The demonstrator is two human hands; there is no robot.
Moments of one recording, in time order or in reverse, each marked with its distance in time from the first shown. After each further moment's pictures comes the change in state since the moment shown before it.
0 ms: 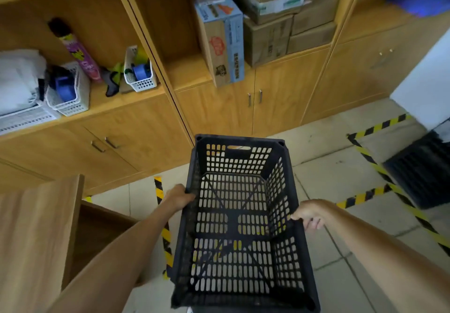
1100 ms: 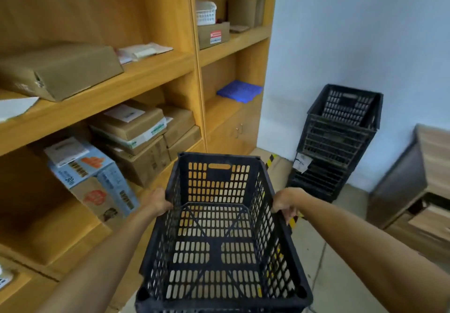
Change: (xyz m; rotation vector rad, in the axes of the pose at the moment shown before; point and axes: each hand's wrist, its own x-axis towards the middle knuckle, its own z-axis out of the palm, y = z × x) left_hand 0.051 0.422 -0.091 0.473 0.047 0.682; right_hand -0.161 0.063 -0.252 0.434 0.273 0.144
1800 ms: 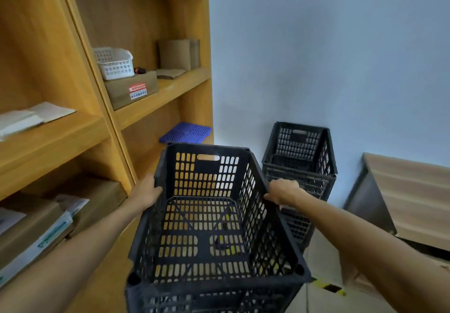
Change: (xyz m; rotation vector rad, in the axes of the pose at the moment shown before) left_hand 0.225 0.317 -0.071 -0.024 0.160 0.384; right_hand 0.091 0.086 -0.297 -0.179 0.668 0.020
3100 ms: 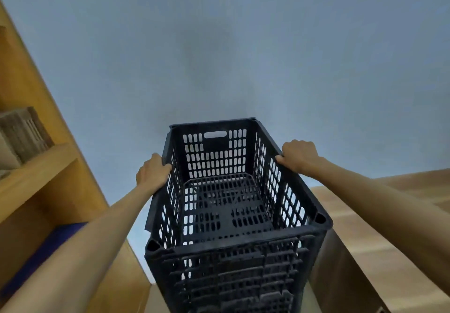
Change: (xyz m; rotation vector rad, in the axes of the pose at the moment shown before) left_hand 0.424 0.493 0.115 0.025 0.073 0.443; right_hand 0.299 0.384 -0.215 -0.043 0.538 0.447
